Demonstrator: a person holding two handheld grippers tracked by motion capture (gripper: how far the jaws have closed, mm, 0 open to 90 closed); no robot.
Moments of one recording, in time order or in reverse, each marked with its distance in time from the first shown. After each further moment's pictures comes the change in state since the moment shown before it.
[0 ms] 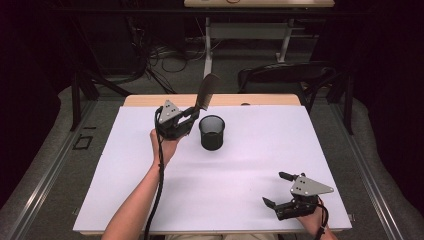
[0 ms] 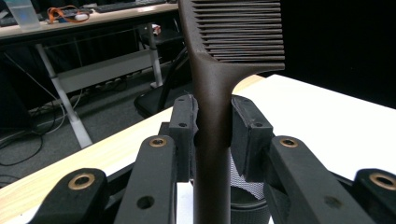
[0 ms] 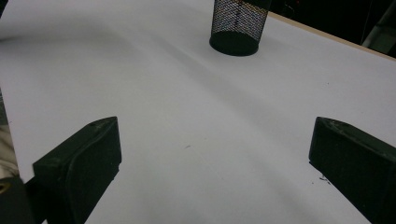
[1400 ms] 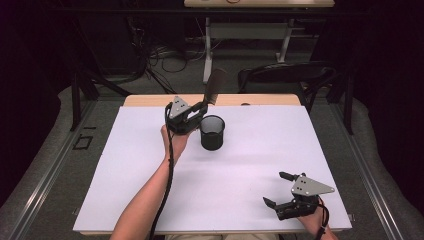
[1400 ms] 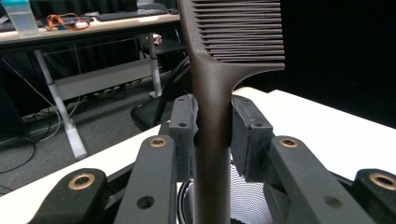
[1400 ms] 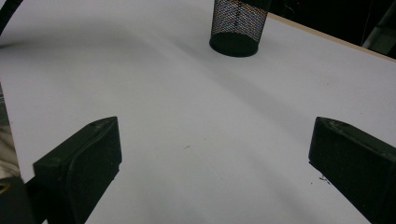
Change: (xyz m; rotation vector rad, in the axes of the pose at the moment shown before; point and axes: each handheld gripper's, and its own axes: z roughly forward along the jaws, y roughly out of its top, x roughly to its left) left arm -0.006 0.004 0.032 -0.051 0.003 -0.027; right arm -0.001 0.000 -0.001 -0.003 0.004 0.000
